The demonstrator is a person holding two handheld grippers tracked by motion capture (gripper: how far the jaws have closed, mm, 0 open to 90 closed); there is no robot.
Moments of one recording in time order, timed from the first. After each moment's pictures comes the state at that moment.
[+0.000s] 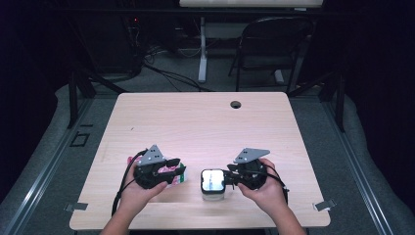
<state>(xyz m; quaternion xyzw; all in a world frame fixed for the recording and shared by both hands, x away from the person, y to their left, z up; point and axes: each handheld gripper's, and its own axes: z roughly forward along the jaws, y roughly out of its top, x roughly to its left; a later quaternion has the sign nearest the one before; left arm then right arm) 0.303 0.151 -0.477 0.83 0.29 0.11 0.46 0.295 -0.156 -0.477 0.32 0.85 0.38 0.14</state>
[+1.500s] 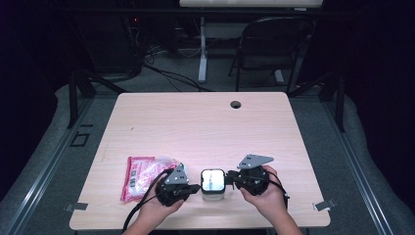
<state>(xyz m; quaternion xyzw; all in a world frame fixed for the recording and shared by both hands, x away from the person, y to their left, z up) 0.282 0.106 -0.523 0.88 0.24 0.05 0.40 0.288 -0.163 -0.496 0.34 0.84 0.39 0.14</state>
